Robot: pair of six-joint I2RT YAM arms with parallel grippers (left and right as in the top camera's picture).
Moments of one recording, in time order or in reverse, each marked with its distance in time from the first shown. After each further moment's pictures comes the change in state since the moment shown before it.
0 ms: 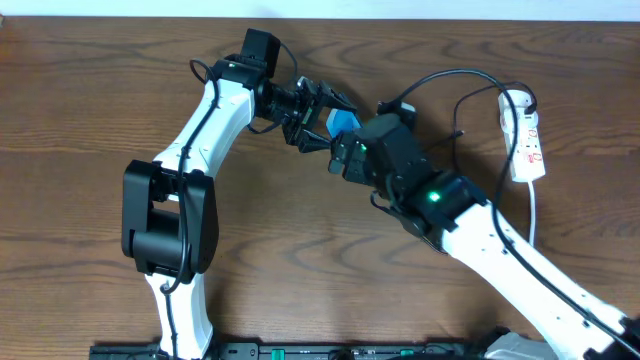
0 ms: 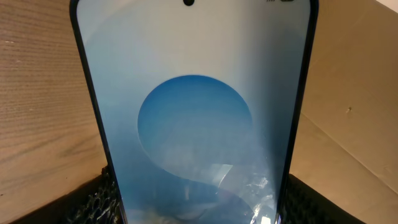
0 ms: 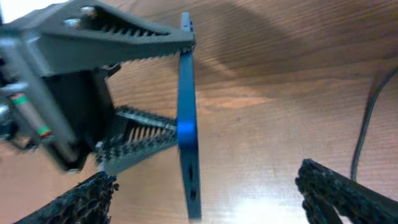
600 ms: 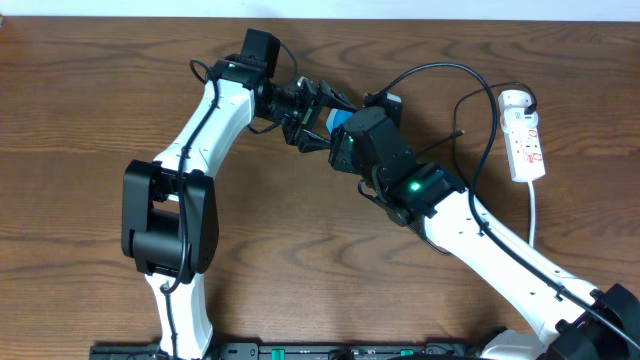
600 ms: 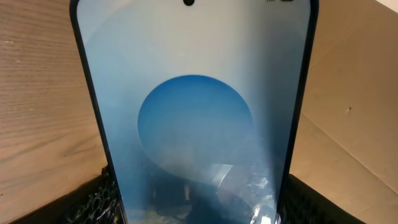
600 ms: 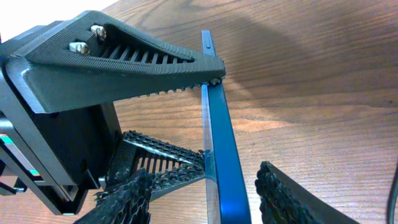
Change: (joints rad) left arm 0.000 0.000 0.000 0.000 0.000 0.000; right arm 0.000 0.079 0.000 0.137 0.015 -0.029
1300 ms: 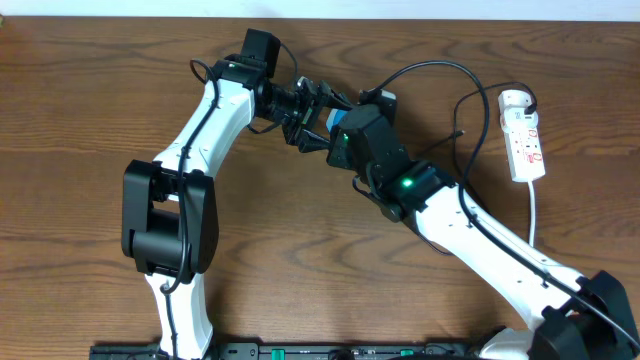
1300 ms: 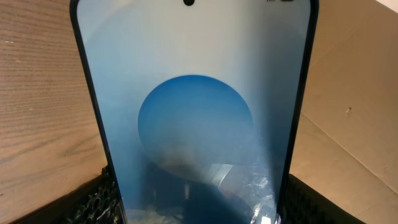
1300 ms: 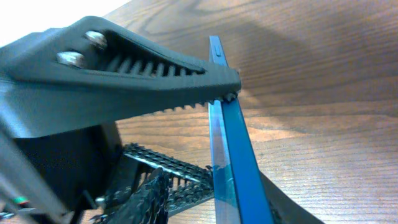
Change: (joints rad) left arm 0.000 0.000 0.000 0.000 0.000 0.000; right arm 0.000 0.052 0.000 0.069 0.005 -0.003
